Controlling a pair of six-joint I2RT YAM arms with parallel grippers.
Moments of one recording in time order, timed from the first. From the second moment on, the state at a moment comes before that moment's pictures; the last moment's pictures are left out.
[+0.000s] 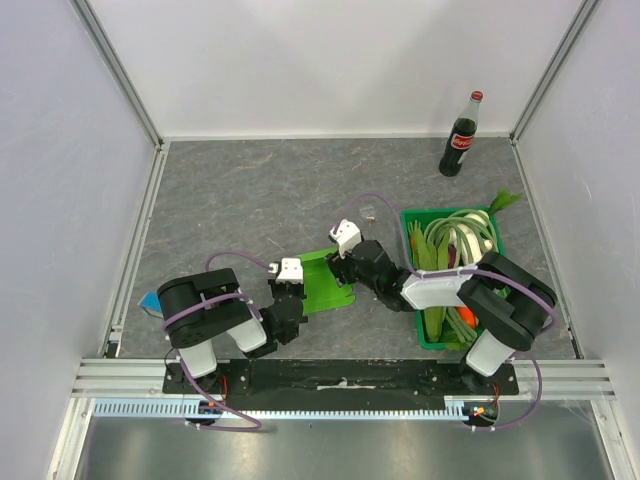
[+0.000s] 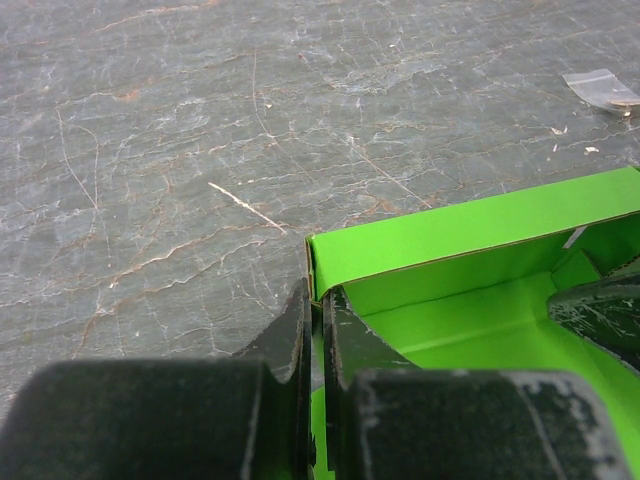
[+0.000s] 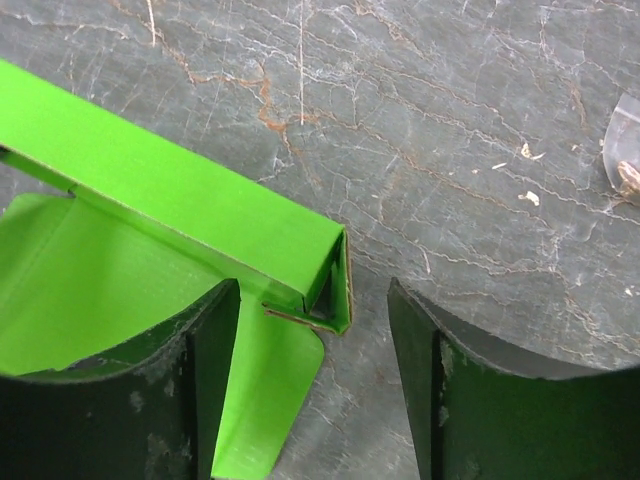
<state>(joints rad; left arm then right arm) -1.12 1.76 0.25 1.35 -1.12 -0.12 0.87 1.66 0.63 0.55 0.22 0.04</state>
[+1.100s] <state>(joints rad) -1.12 1.75 0.25 1.34 -1.12 -0.08 0.81 1.60 0.60 0.49 0.14 -0.07</state>
